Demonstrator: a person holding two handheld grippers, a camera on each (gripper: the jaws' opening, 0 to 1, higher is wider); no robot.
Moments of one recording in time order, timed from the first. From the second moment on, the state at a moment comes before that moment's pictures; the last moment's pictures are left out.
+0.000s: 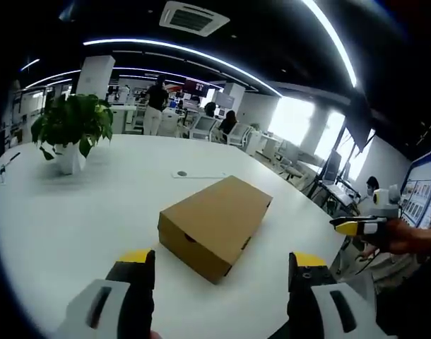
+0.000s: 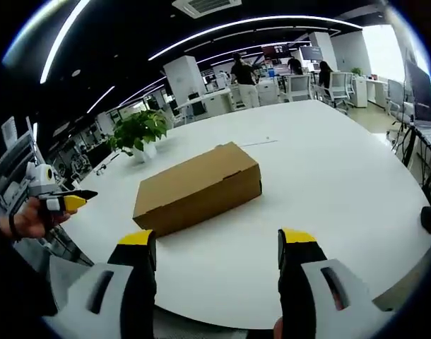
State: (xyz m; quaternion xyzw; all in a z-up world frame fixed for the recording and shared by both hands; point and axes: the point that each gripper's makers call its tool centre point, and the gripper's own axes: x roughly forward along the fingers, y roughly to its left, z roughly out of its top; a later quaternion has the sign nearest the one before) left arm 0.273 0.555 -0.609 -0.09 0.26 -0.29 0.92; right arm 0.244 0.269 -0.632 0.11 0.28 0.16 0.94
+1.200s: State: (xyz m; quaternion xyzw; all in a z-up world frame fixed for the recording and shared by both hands) left arm 0.272 0.557 -0.608 -0.09 0.26 -0.29 0.92; right arm 0.245 0.268 -0.633 0.11 0.28 0.15 0.94
